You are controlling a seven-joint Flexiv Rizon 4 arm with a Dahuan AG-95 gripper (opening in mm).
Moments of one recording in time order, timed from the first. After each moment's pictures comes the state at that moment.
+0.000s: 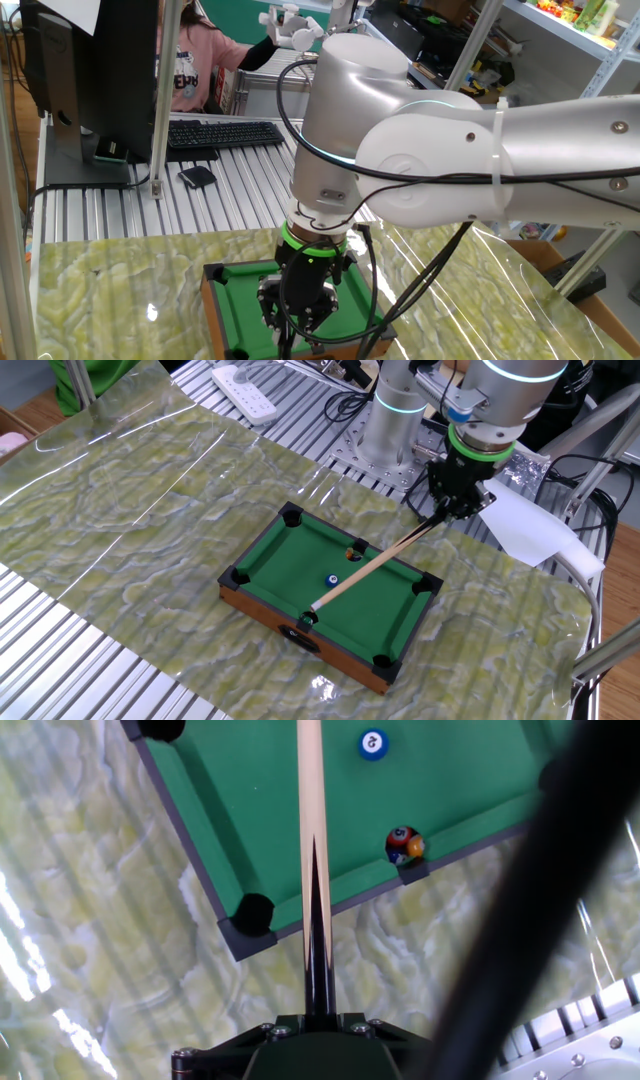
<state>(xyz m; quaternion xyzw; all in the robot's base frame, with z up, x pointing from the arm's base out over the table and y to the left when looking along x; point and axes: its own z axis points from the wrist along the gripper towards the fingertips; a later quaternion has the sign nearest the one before) 0.325 0.217 0.191 -0.20 -0.98 0.00 0.07</state>
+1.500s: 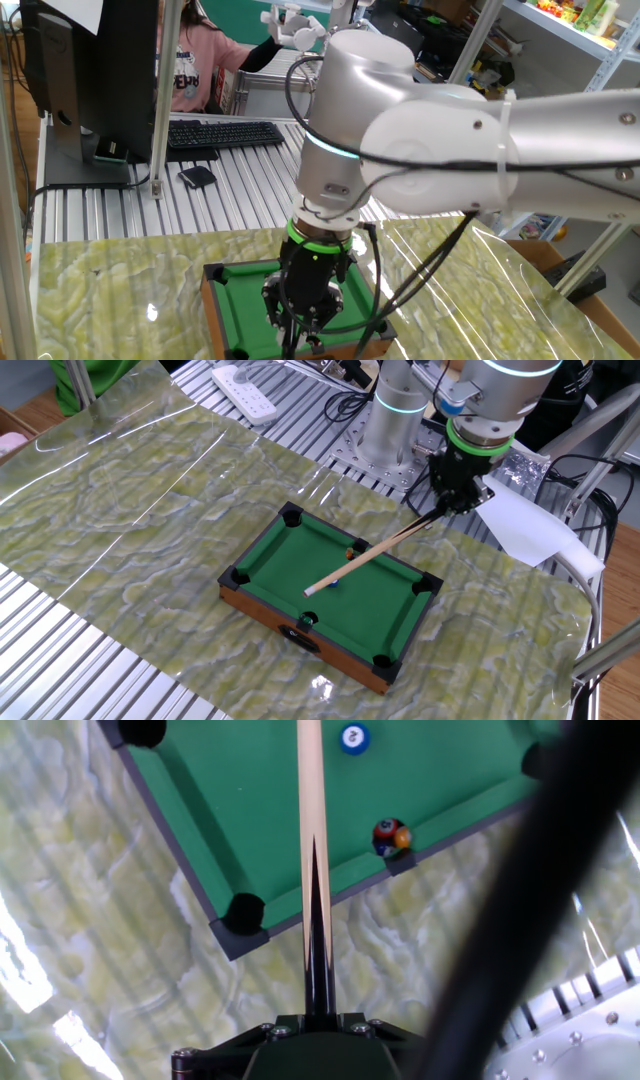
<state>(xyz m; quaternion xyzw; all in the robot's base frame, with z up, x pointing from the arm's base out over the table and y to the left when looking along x) 0.318 0.214 0.200 -0.23 -0.97 0.00 0.09</state>
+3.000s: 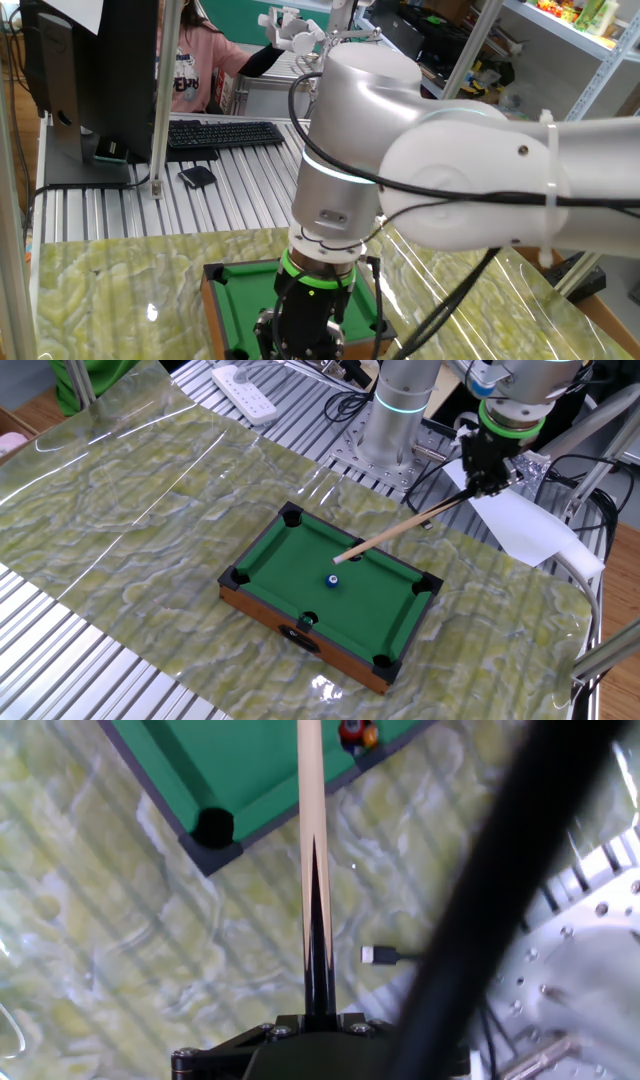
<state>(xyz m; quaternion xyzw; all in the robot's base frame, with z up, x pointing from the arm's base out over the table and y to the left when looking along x) 0.248 0.249 0.204 -0.29 -0.95 0.00 0.12</state>
